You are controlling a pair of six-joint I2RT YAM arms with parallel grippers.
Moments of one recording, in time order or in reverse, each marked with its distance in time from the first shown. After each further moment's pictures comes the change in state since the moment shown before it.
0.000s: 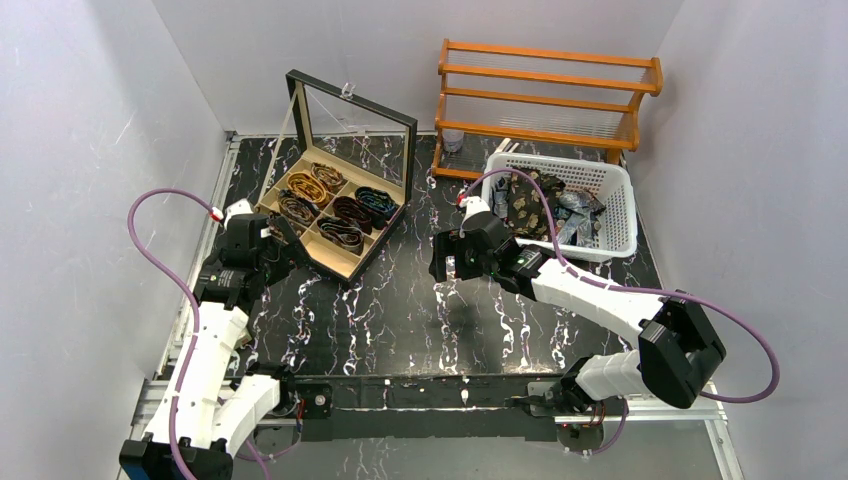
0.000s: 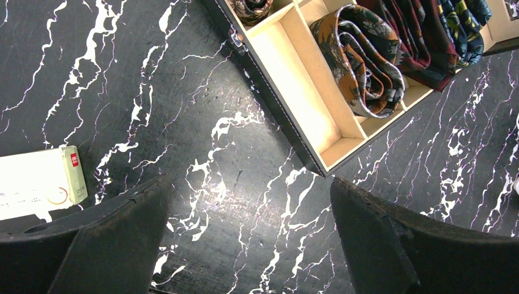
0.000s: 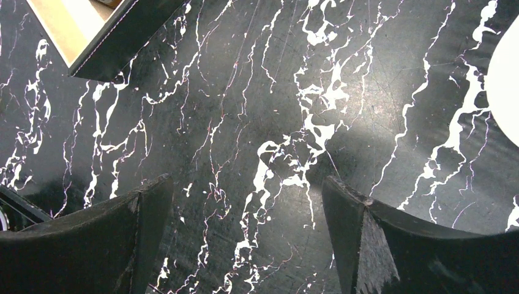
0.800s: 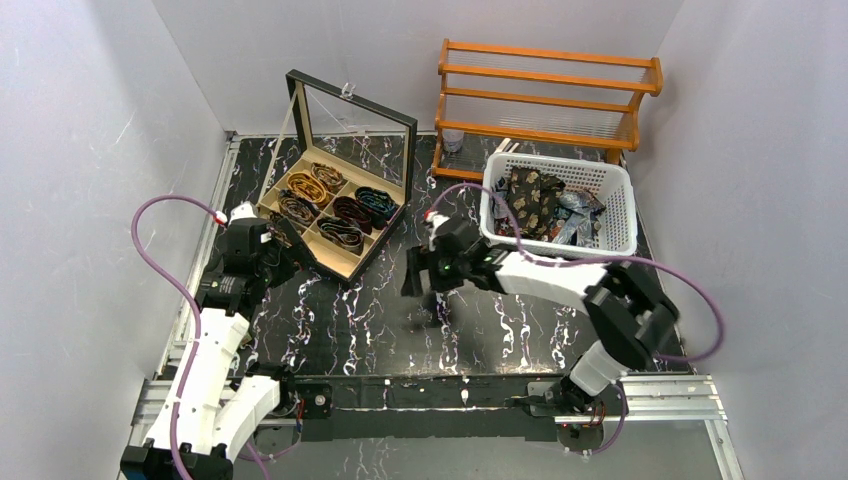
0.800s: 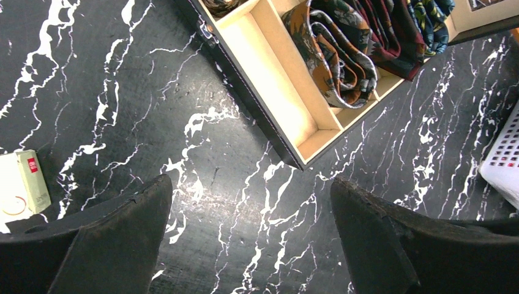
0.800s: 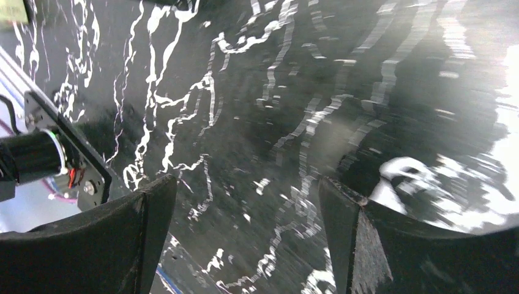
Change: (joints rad) left arm 0.000 -0.040 -0.048 0.055 0.082 -0.031; right arm 0.065 0.276 0.055 0.136 -0.301 0.076
